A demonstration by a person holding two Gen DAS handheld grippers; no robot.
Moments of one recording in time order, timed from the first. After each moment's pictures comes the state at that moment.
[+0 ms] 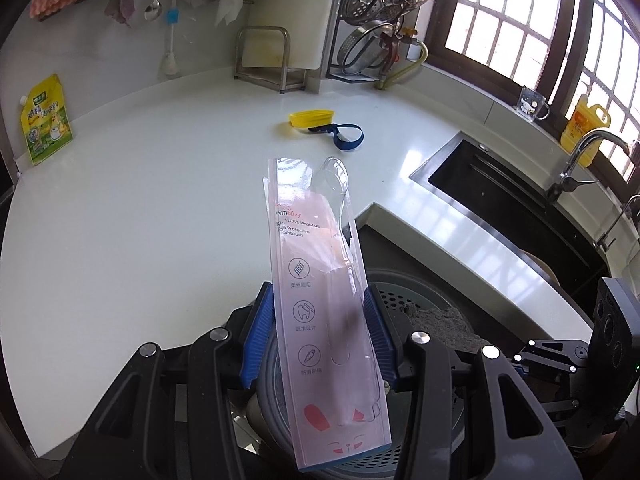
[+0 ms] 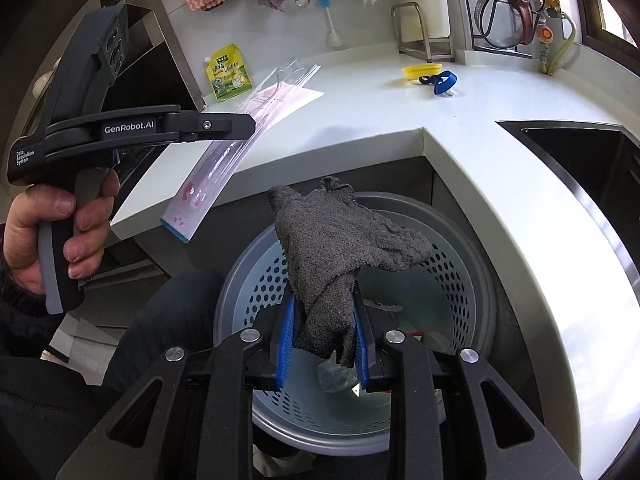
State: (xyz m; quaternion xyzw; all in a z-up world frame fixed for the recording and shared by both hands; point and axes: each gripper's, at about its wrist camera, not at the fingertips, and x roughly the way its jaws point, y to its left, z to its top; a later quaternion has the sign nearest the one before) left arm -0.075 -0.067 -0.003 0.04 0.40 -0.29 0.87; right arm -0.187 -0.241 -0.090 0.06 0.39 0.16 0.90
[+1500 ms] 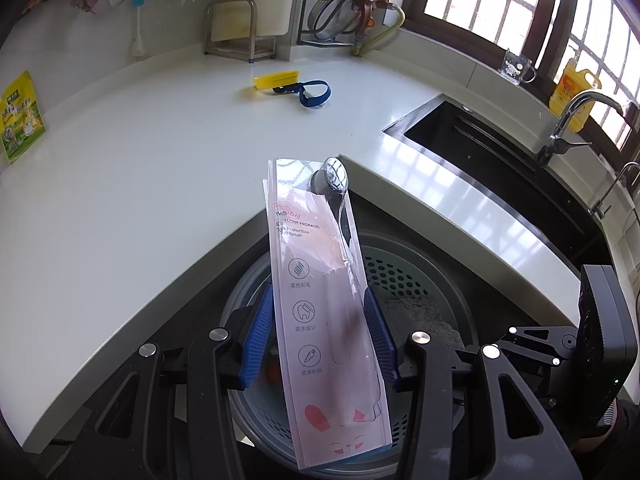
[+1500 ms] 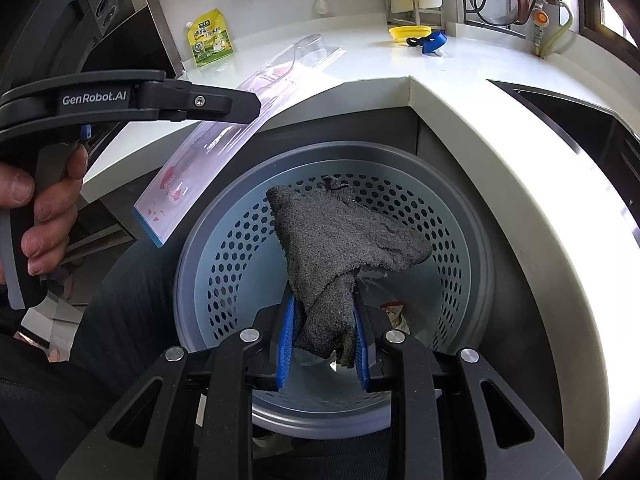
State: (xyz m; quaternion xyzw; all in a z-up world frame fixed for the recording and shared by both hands) left arm -0.085 -0.093 -0.034 0.08 0.42 -0.31 0.85; right arm -0.183 -0.237 -0.122 0.03 0.43 0.12 0.89
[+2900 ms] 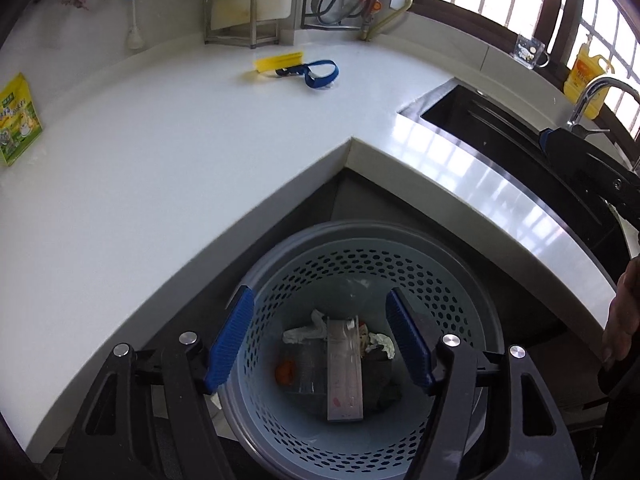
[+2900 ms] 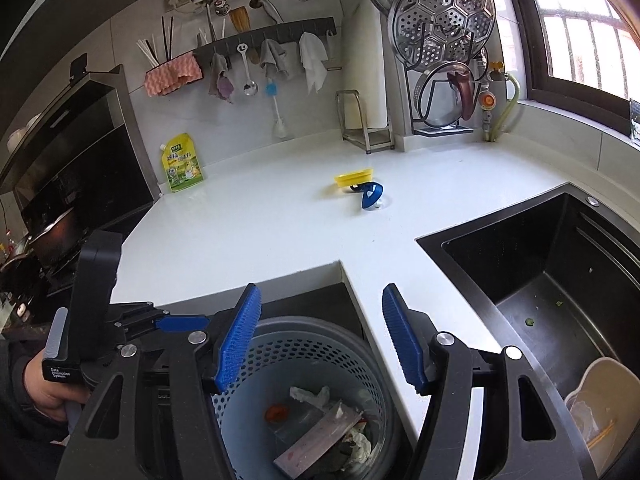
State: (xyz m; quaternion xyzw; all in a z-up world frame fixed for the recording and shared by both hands) left arm -0.070 -0.107 -0.052 0.09 0.43 -0.29 0.85; right arm -0.151 -0.299 -0.019 0.08 0.27 0.07 0.96
